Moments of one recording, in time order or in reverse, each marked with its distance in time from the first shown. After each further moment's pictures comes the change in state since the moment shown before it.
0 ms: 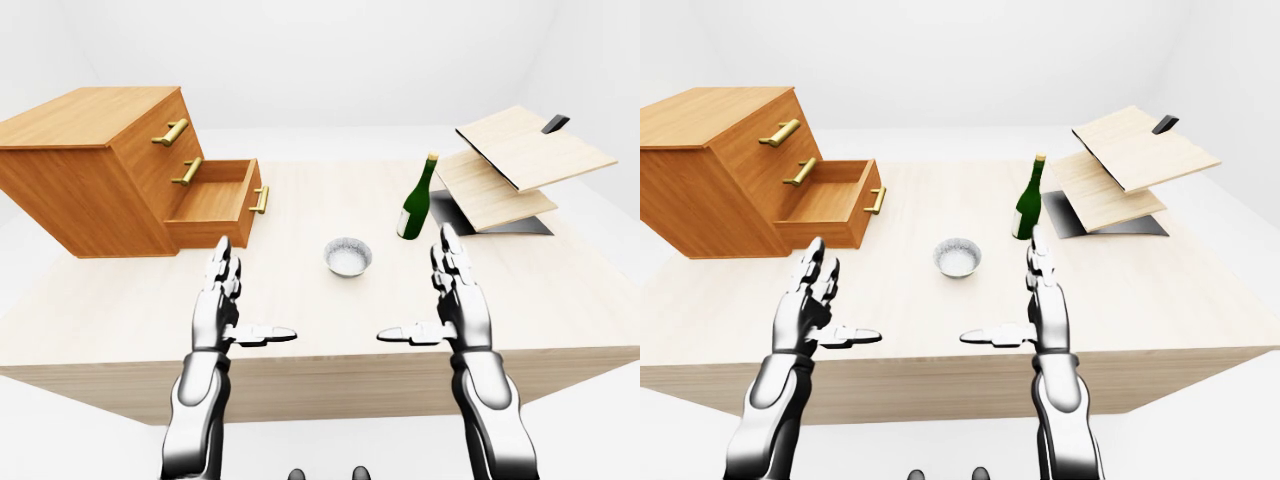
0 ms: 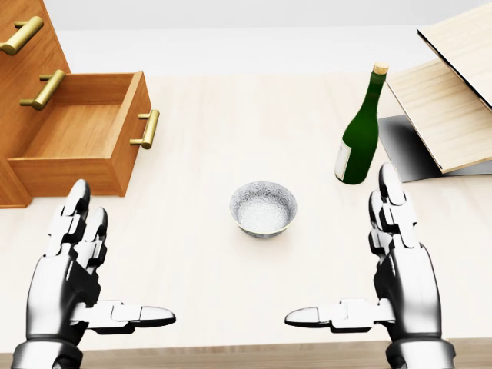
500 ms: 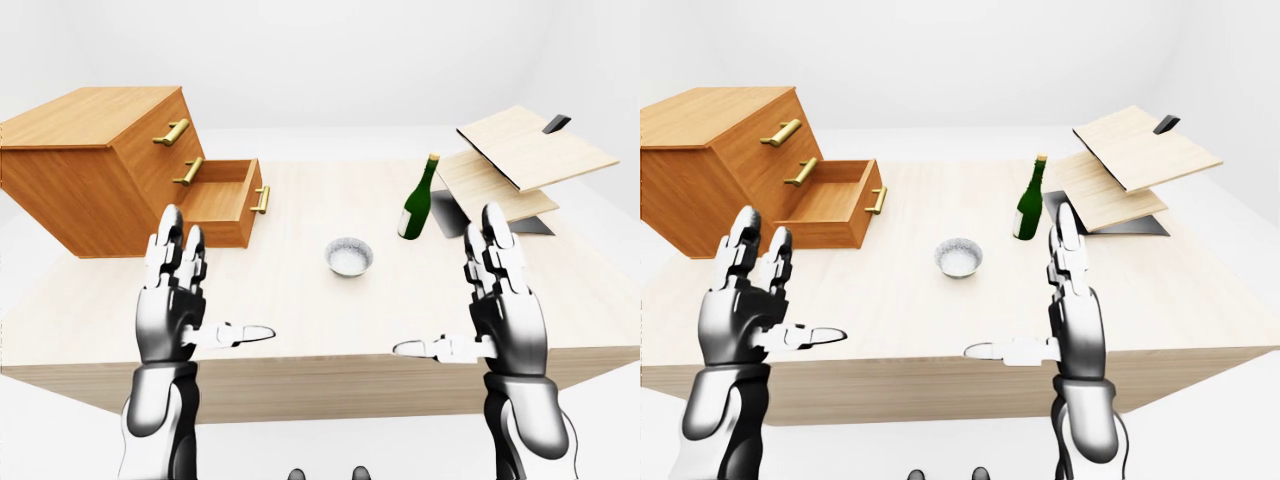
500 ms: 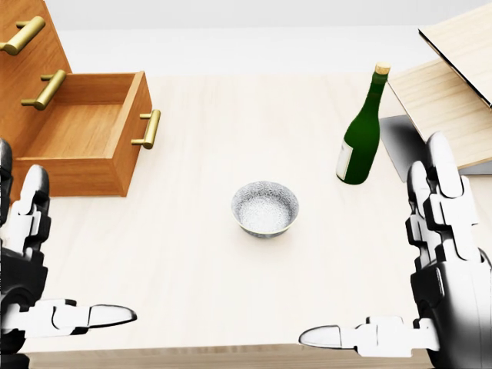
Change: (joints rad) left arm 0.059 -0.005 0.100 -0.323 -0.081 0.008 -0.039; right arm 0.126 0.014 -0.004 -0.350 -0.065 0.000 0.043
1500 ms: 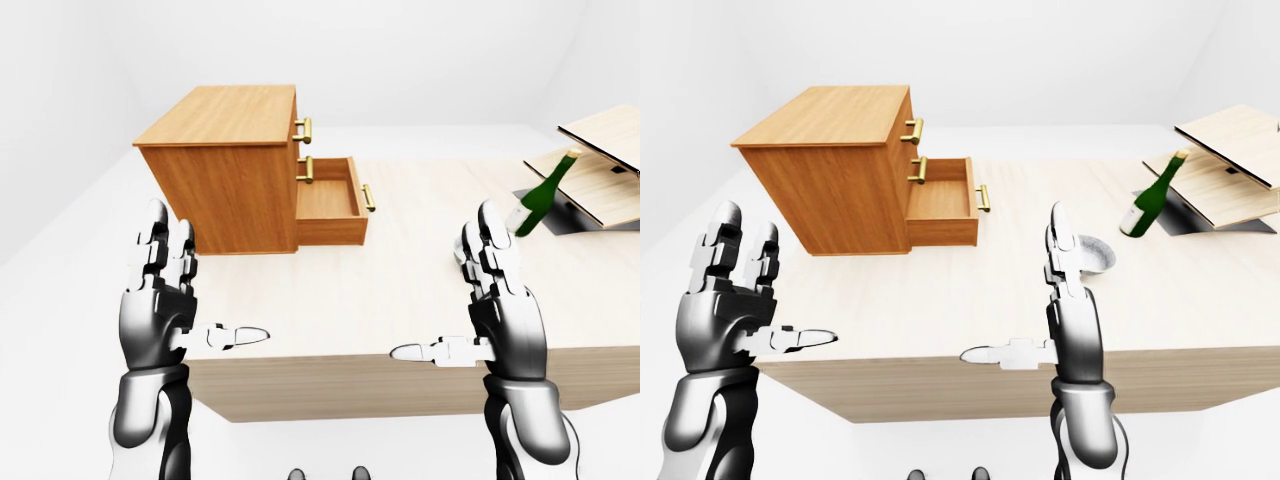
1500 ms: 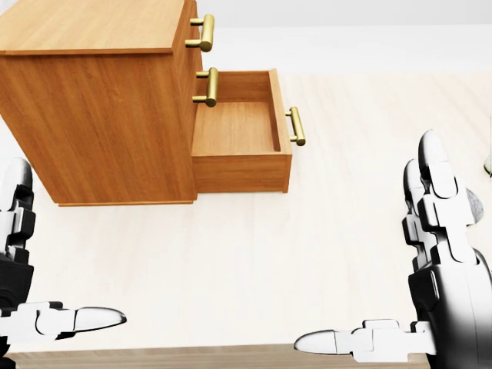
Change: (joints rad) left arm 0.013 -0.007 0.026 -0.070 -0.031 0.000 -0.005; right arm 0.013 -0.002 0.022 -0.034 -0.045 0.000 0.014
